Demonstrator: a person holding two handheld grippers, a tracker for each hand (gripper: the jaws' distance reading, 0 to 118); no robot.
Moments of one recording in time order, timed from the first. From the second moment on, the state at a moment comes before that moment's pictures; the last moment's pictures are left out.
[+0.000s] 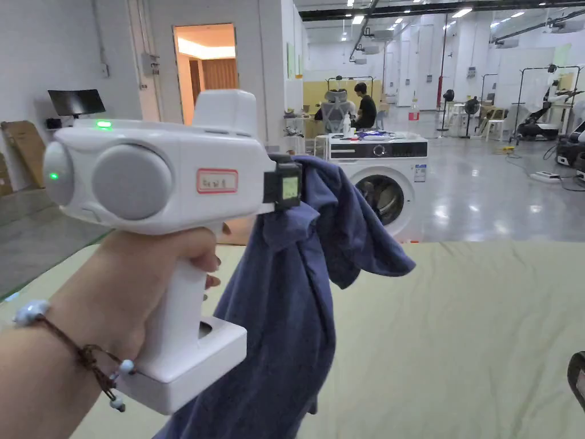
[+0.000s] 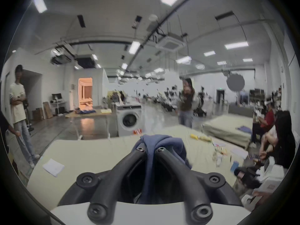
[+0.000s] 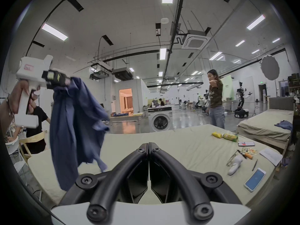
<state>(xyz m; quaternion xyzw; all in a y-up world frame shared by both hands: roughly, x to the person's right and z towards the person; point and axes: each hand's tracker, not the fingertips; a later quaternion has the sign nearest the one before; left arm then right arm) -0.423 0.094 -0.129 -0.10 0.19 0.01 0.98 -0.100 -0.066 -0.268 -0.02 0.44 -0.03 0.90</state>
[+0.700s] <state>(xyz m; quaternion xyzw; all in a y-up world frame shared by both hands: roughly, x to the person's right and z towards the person) -0.453 -0.145 -0.136 -0.29 0.25 0.14 0.91 -0.102 -0.120 -0.288 -0.12 0.43 0.00 0.90</state>
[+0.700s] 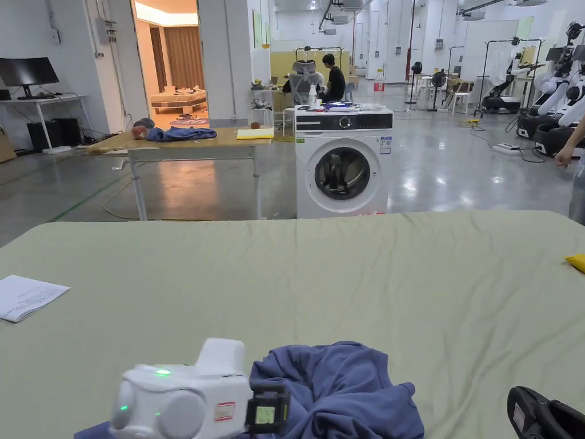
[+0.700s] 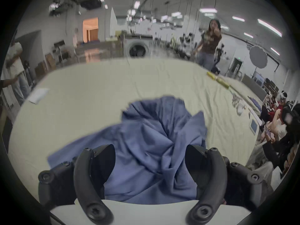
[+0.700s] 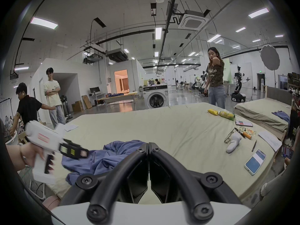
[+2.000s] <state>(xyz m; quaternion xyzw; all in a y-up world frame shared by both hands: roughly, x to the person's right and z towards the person) -0.613 -0.279 -0.060 -0.38 0.43 0.23 0.79 -0.146 -0.136 -0.273 -0.07 0.45 0.01 0.89</state>
